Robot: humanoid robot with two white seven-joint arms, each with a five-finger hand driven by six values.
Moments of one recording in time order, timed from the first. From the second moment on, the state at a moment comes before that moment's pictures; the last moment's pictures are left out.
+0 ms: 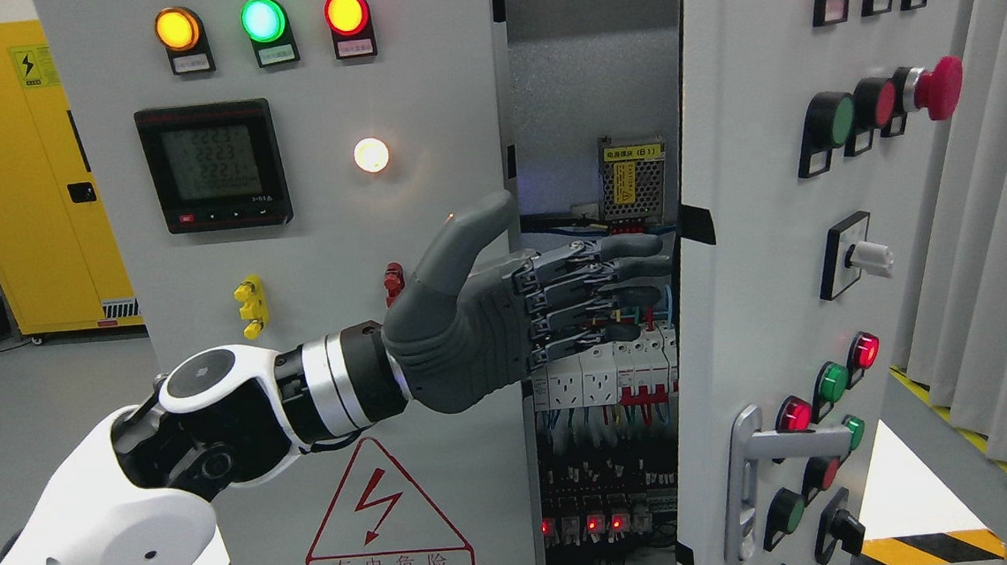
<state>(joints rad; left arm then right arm) -1.23 0.49 -0.77 -1.66 1.25 0.35 -0.44 0.06 0.00 -0.06 -0.07 -0.04 0.03 -0.06</state>
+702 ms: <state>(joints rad) -1.28 0.39 -0.84 -1.57 1.30 0.35 -0.45 0.06 0.00 -0.06 -0.07 -0.04 0.03 -0.06</state>
